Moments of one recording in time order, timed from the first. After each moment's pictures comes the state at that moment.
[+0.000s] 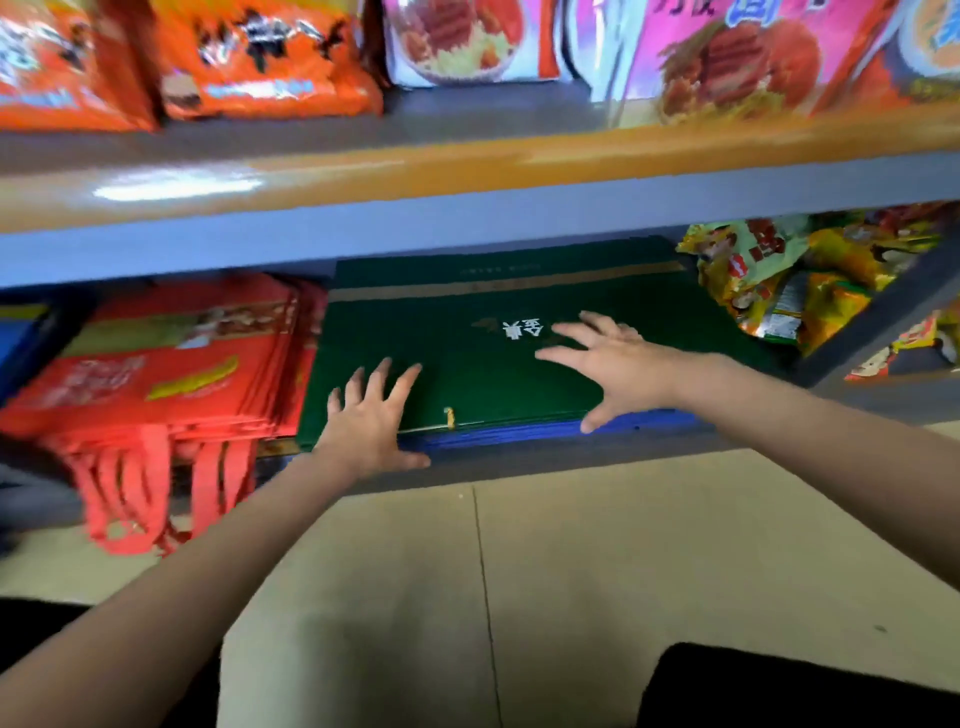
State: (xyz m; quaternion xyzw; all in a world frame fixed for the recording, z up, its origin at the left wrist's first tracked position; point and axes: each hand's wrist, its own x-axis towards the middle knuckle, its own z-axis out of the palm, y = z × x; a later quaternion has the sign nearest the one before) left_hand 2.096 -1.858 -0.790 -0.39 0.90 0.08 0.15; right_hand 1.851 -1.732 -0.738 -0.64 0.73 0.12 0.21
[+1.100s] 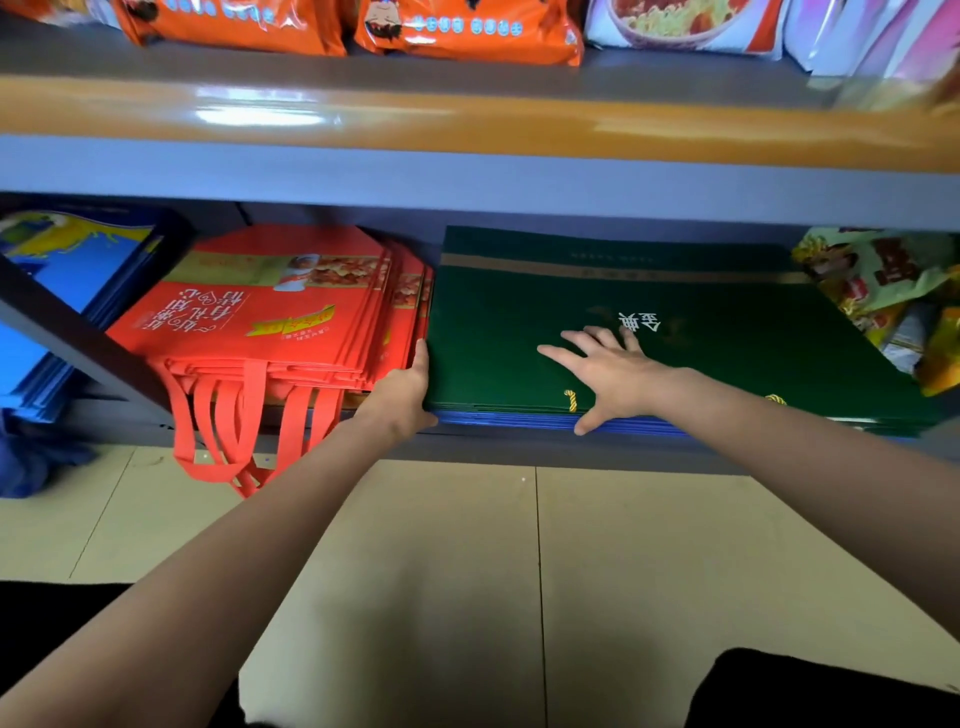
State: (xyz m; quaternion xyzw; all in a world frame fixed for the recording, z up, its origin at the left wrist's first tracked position) left_hand 2.150 -1.901 -0.812 -0.48 0.84 0.23 0.11; right_hand 1.921 -1.807 -0.789 -0.66 0.71 0.19 0.18
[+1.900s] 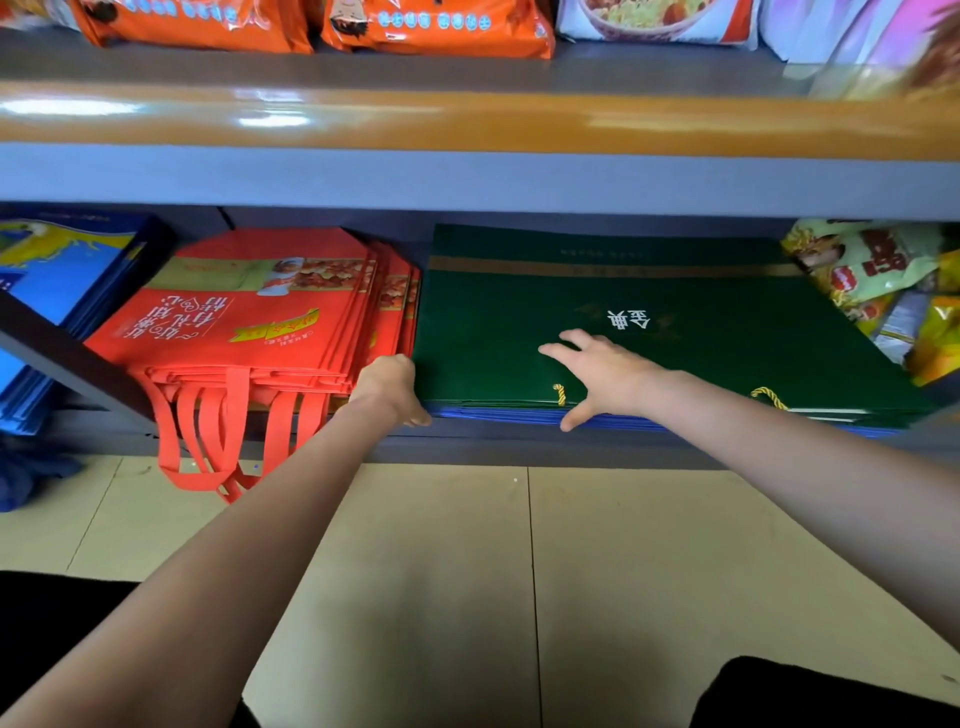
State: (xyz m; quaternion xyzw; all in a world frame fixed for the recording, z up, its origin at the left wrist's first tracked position) left_hand 2.131 -1.910 -0.800 -0.53 0.82 0.18 0.15; right_hand 1.917 -1.802 -0.789 -0.63 0.74 0.11 0.22
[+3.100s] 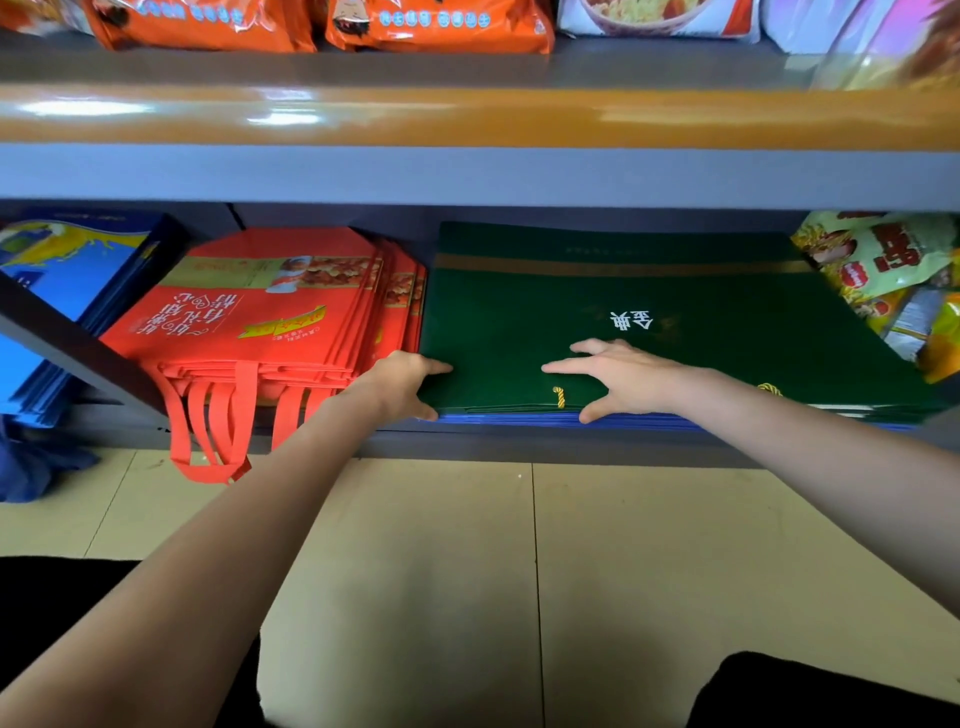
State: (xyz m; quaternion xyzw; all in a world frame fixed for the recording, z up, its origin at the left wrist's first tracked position) left_hand 2.142 -1.925 -0.814 -0.38 0.89 0.21 0.16; right_hand 1.903 -1.788 -0.787 -0.64 0.71 0.10 0.27
